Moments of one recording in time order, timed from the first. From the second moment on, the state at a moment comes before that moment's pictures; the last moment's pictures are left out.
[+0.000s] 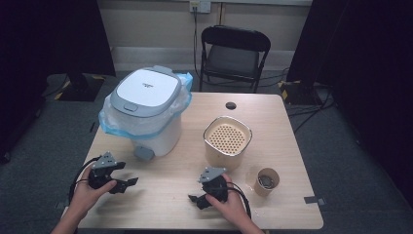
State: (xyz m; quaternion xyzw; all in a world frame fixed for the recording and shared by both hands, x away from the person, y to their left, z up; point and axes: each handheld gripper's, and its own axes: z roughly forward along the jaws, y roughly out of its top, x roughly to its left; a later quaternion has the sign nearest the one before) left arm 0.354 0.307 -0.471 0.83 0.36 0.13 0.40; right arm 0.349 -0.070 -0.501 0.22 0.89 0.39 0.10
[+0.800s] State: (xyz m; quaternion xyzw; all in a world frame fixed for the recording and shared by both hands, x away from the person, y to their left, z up) left arm 0.356 0.315 -0.439 0.82 0.37 0.10 0.43; right arm 0.350 -0.071 -0.501 0.22 0.89 0.39 0.10
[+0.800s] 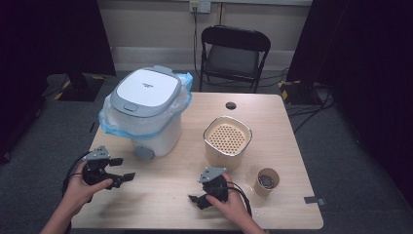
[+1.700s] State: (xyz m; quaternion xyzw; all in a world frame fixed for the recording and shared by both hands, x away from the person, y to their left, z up) left arm 0.360 0.300 -0.375 0.83 0.33 0.10 0.43; right arm 0.350 -0.071 -0.501 0.22 0.89 0.39 0.09
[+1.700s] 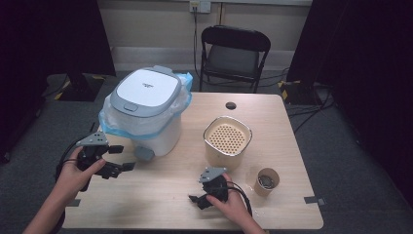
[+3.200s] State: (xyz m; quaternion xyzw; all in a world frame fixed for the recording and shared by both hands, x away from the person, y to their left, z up) left arm 0.386 0.277 -0.292 0.84 0.31 0.11 0.43; right arm 0.351 -0.071 -0.501 0.21 0.89 0.39 0.09
